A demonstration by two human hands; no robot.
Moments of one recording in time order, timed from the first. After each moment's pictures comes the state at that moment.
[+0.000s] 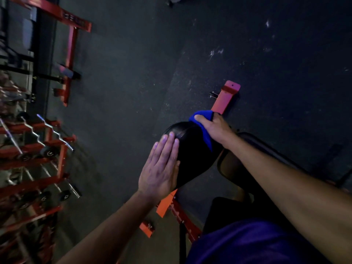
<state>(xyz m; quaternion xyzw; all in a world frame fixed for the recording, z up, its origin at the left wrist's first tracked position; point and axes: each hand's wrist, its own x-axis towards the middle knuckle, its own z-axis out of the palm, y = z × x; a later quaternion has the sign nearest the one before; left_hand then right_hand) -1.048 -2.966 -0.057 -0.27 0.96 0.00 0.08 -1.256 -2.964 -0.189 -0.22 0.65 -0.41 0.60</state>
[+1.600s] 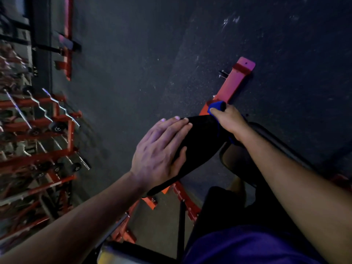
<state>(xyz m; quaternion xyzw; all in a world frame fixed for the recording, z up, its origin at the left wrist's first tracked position) -1.116 -3.001 -0.050 -0.26 0.96 0.05 0.11 -1.266 -2.973 -0.283 -0.16 0.69 -0.30 0.64</state>
